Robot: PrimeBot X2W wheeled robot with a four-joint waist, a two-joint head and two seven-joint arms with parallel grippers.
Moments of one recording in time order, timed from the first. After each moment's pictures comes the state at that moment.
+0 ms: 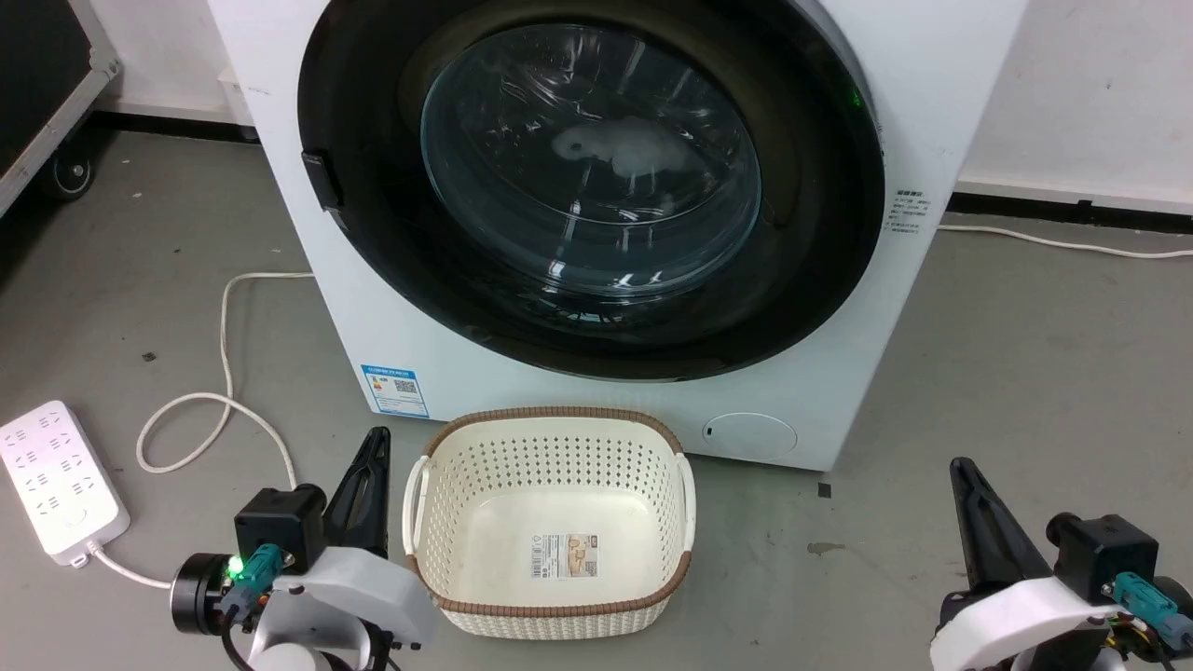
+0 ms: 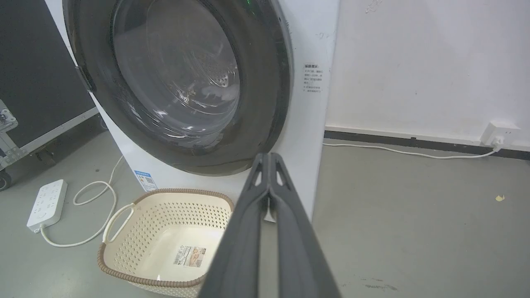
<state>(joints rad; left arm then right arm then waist) -0.12 0.11 -0.08 0.16 -0.18 -0.03 -0.11 -0.02 -0.05 -0.05 0.10 0.10 0.13 -0.10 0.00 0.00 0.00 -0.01</state>
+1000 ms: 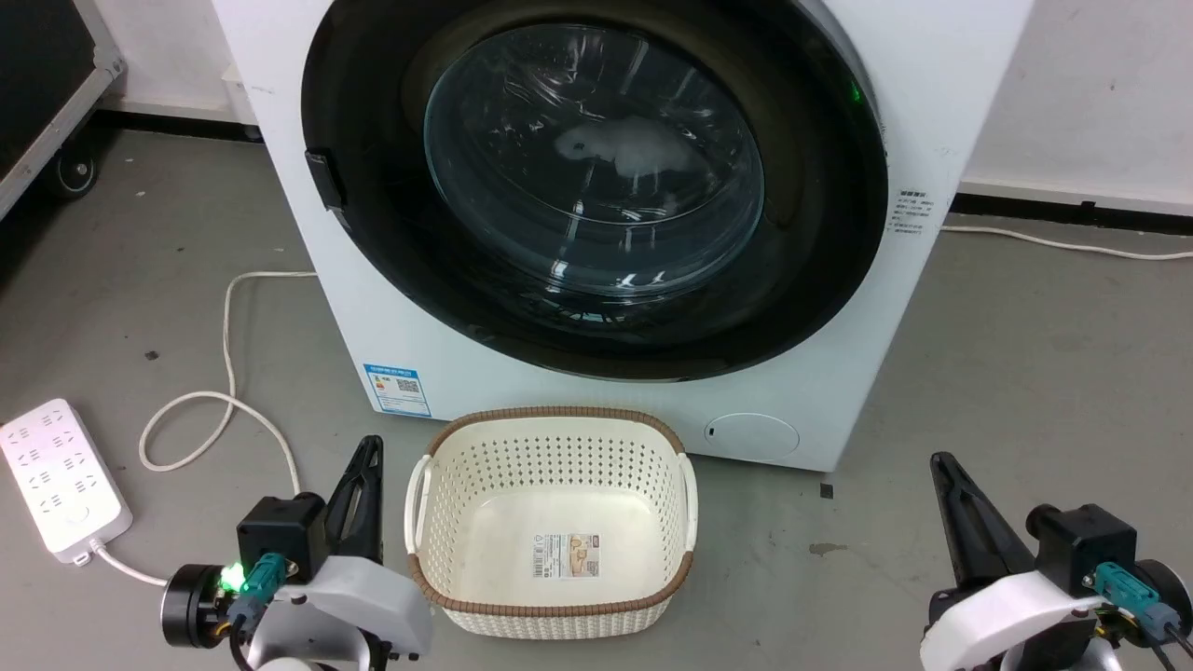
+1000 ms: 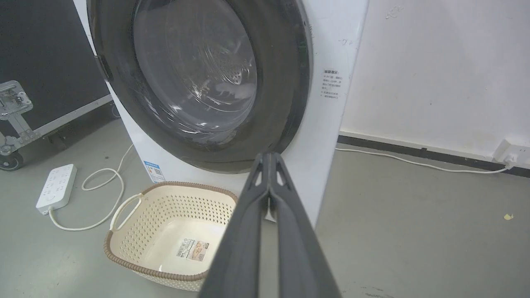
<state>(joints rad) -0.08 0.09 -0.05 0.10 -0.11 -0.02 -0.07 -0.02 -0.05 -0.03 0.06 0.06 0.13 -0.06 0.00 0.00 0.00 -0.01</state>
